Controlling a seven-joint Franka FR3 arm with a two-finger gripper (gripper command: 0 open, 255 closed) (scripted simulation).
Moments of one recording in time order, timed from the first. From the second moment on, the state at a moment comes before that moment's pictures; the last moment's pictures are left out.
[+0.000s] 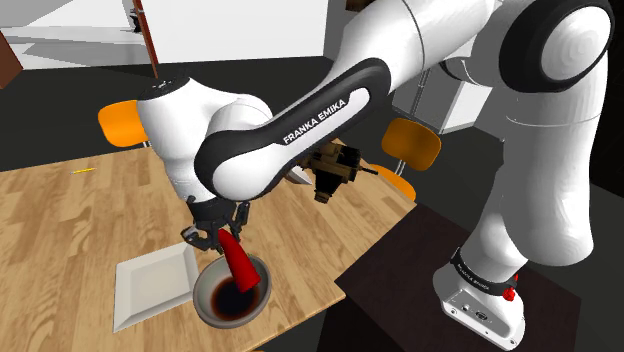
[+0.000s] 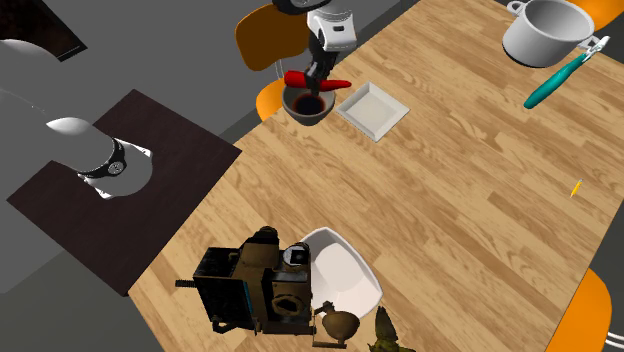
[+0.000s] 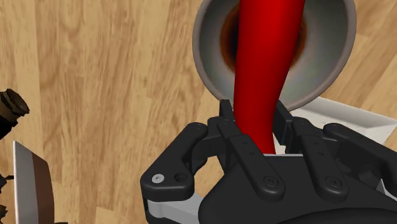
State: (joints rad) arm 0.43 0.40 0.47 -1.78 -0.22 2.03 0.97
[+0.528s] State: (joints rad) arm 0.48 0.41 0.48 -1.84 -0.24 2.09 1.05
